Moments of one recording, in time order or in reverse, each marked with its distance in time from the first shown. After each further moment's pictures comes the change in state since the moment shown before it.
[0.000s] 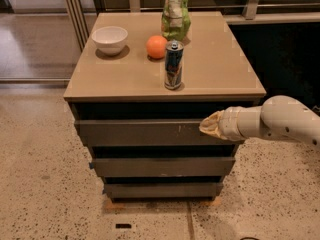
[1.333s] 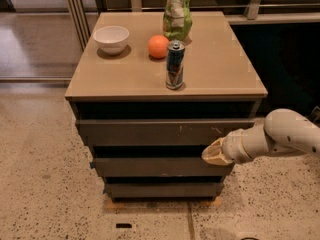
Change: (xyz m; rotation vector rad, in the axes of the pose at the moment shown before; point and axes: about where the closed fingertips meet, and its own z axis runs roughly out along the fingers) arm 0.033 0.093 0.006 -0.307 0.009 0.252
